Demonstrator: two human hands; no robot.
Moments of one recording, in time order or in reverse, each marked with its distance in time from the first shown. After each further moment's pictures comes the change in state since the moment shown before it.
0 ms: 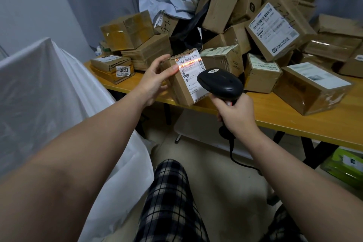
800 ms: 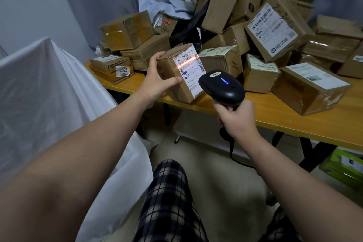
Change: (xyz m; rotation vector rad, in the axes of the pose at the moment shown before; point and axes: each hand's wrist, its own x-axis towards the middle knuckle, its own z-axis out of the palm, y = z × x) left_hand -0.006 -0.003 0.002 0.244 0.045 0.169; right_hand -0.007 0.010 -0.002 0.043 0.015 -0.054
